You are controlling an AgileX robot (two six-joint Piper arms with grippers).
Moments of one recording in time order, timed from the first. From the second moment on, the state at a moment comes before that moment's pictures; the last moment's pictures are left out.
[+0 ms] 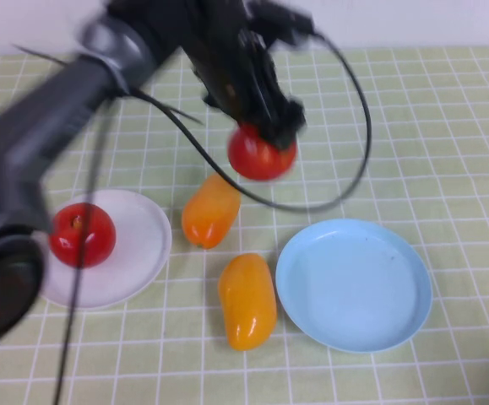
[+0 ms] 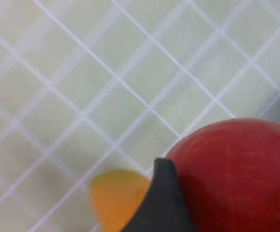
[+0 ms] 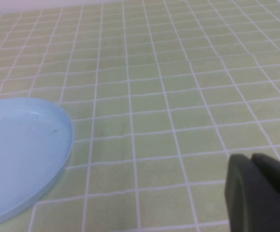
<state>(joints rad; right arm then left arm) 0.00 -0.01 0.02 0.07 0.35 0.05 -0.58 2.16 -2.20 -0.11 1.22 0.28</state>
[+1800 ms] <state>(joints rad) 0.00 -0.01 0.02 0.07 0.35 0.05 -0.45 1.30 -1.34 0.13 1.18 0.07</state>
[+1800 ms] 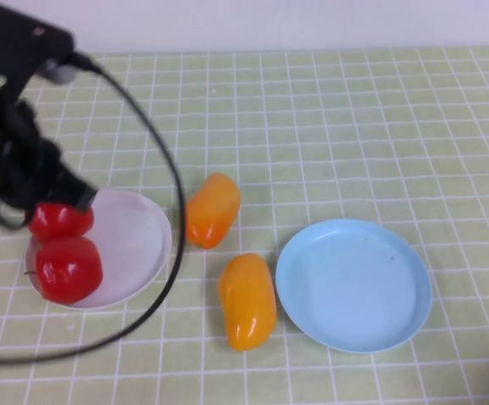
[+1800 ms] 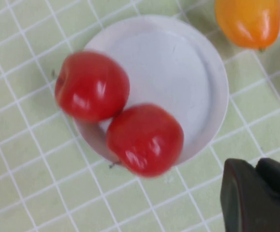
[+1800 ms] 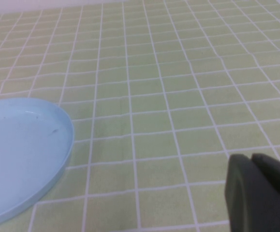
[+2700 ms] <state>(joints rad) 0.00 -0.01 0.02 0.07 0.35 0.05 -0.45 0.59 -0.70 0.13 0.51 -0.01</state>
